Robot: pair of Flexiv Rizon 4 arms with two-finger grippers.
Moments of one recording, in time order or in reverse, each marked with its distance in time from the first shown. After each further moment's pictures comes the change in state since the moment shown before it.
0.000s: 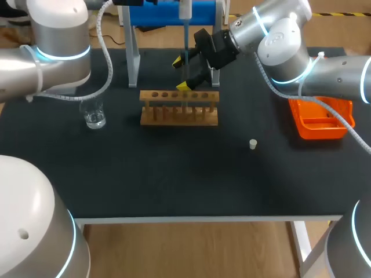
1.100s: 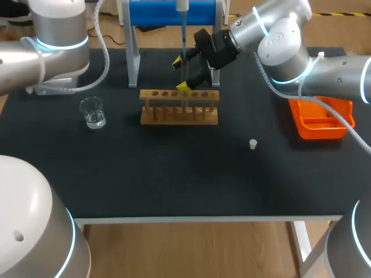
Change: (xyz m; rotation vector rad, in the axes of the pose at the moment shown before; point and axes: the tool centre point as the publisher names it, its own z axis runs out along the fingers) left arm -0.031 -0.006 0.003 0.023 0.030 0.032; right arm 0.000 0.000 0.000 0.000 0.000 0.000
